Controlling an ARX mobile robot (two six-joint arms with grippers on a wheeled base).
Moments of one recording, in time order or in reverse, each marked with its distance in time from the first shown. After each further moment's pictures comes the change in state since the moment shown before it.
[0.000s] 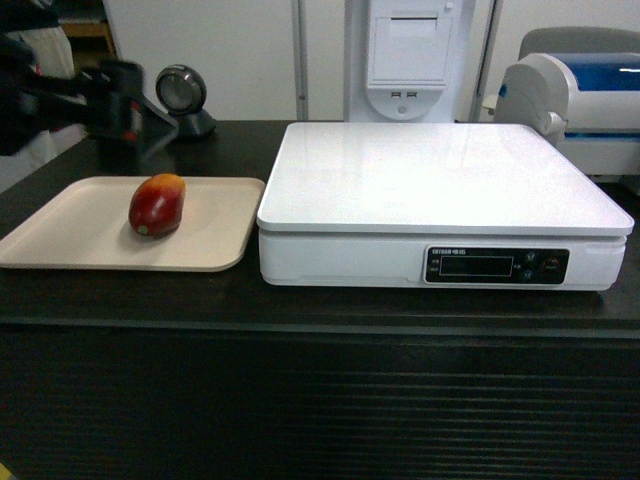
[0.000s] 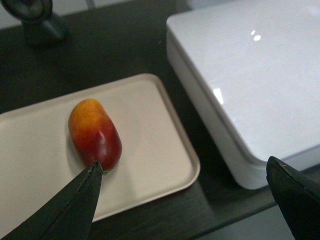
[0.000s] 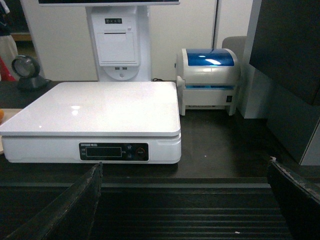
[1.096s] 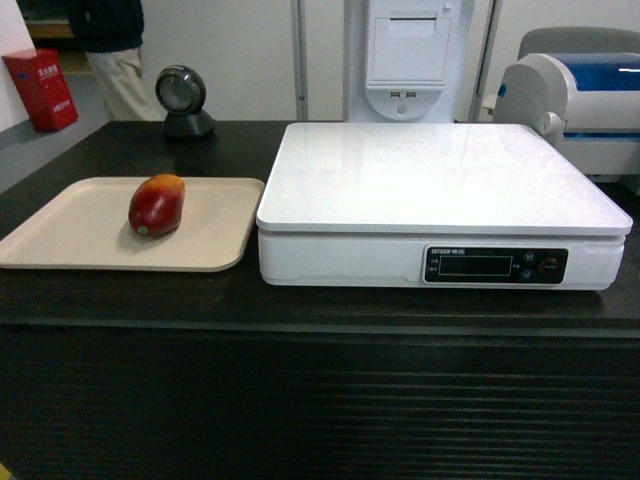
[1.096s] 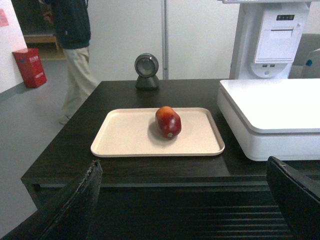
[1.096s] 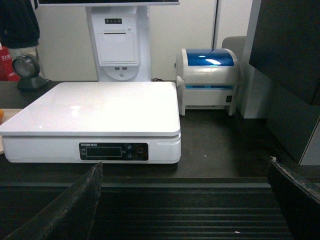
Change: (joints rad) left arm 0.100 -1.628 -0.905 -0.278 -0.179 -0.149; right arm 0.000 0.000 0.000 0.000 0.000 0.000
